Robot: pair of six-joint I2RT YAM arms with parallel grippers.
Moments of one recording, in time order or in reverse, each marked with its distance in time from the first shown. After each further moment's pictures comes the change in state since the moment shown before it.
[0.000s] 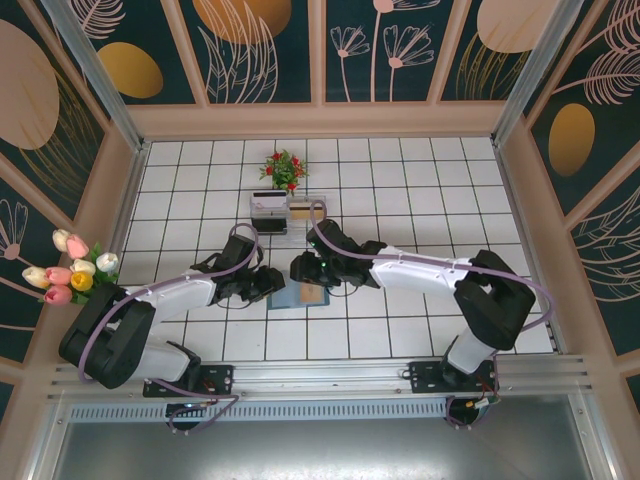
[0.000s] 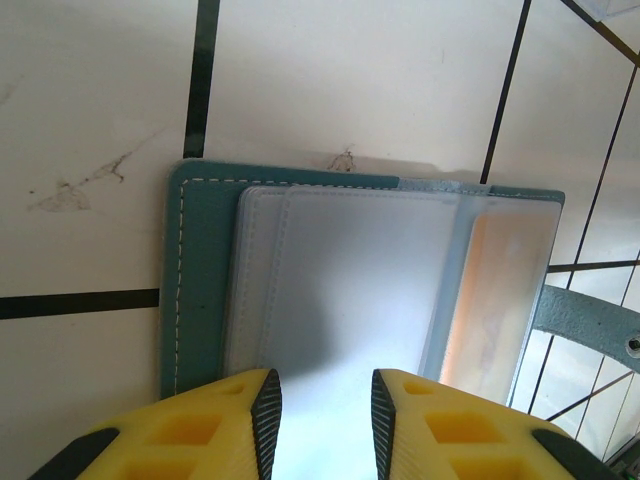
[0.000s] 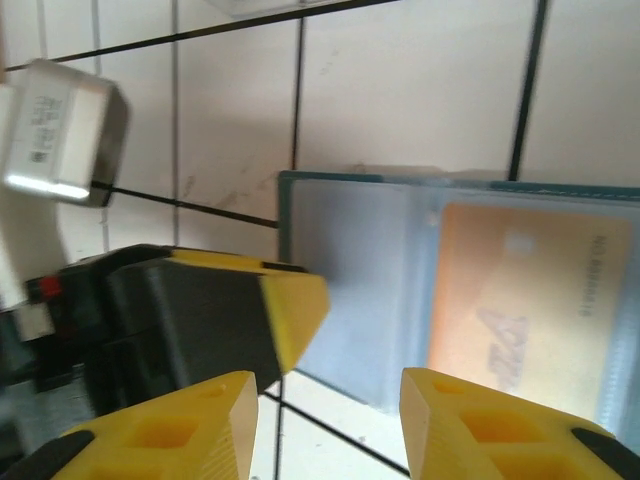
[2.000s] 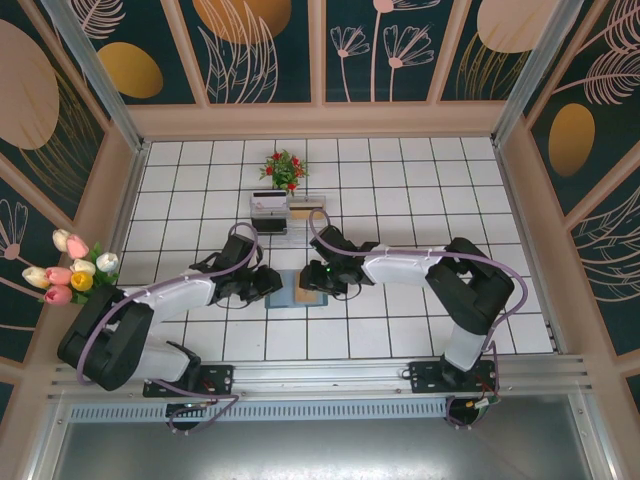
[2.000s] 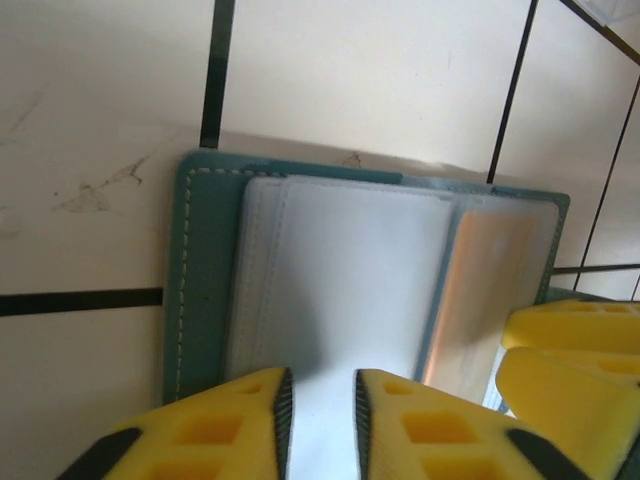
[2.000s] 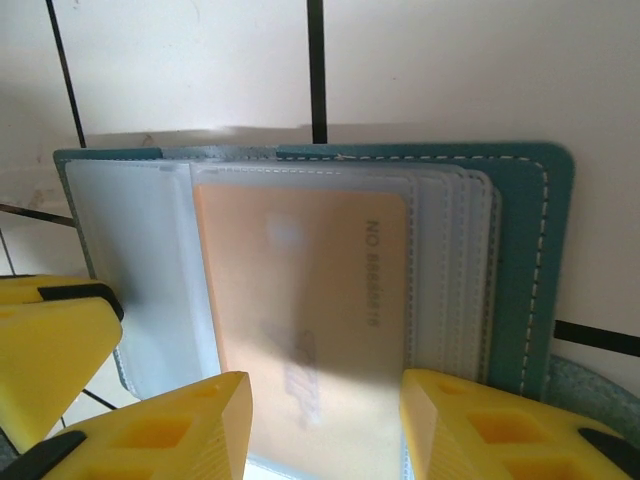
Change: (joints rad) left arm 0.000 -0.020 0.008 -0.033 -0.010 0.013; right arm -0.051 0.134 -0.040 0.017 -0.087 0.003
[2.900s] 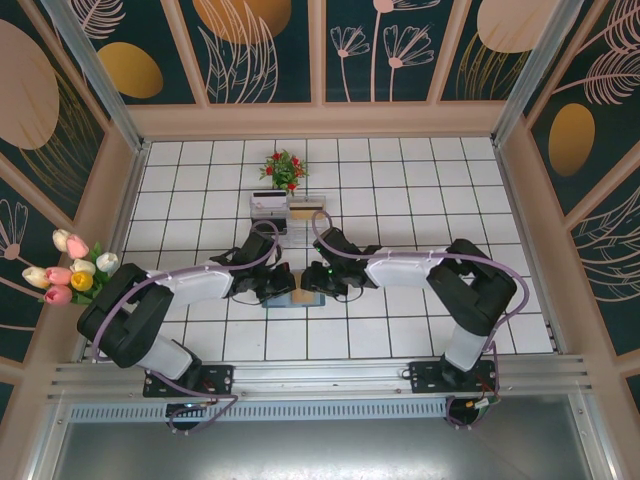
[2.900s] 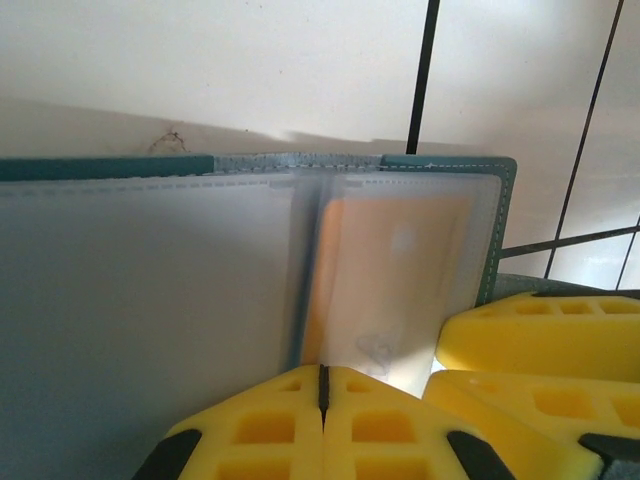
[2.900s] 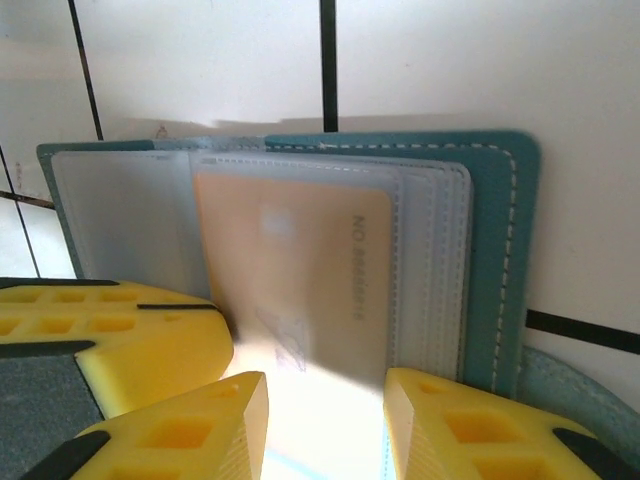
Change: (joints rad) left arm -0.102 0.153 0.096 0.044 0.005 -0.020; right arm -0.008 -0.020 -0.052 0.069 -0.023 0.009
